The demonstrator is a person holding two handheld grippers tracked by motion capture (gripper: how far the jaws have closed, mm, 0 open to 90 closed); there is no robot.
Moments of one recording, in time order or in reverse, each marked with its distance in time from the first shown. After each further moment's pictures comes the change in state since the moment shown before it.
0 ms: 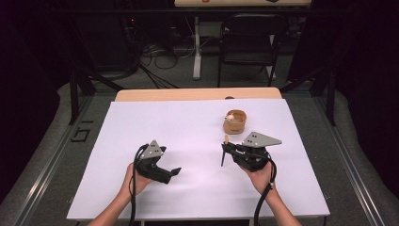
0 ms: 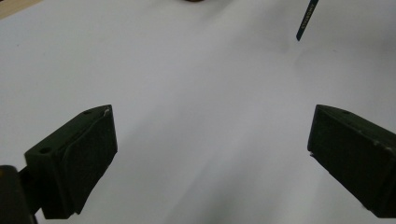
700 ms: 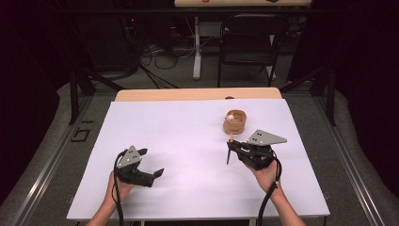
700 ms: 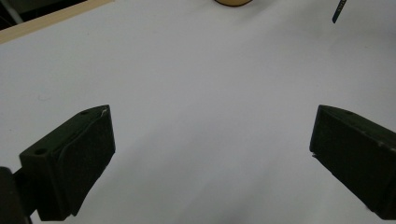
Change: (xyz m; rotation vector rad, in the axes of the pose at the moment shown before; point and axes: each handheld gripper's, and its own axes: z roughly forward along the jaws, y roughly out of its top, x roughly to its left) left arm 0.017 -0.042 -0.035 -0.102 0.098 -0.033; right arm -0.009 0.004 -0.010 0.012 -0.035 -0.019
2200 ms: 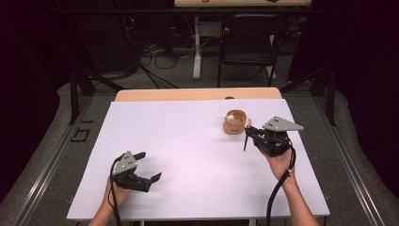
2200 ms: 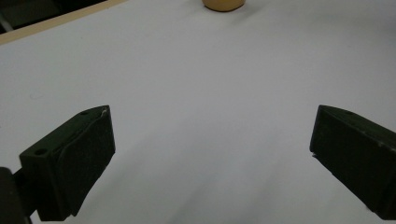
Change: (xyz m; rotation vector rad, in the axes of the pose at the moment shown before) left arm -0.001 -0.015 -0.005 -0.062 -0.028 0.021; right arm -0.041 0.018 -0.020 0.008 -0.172 0.016
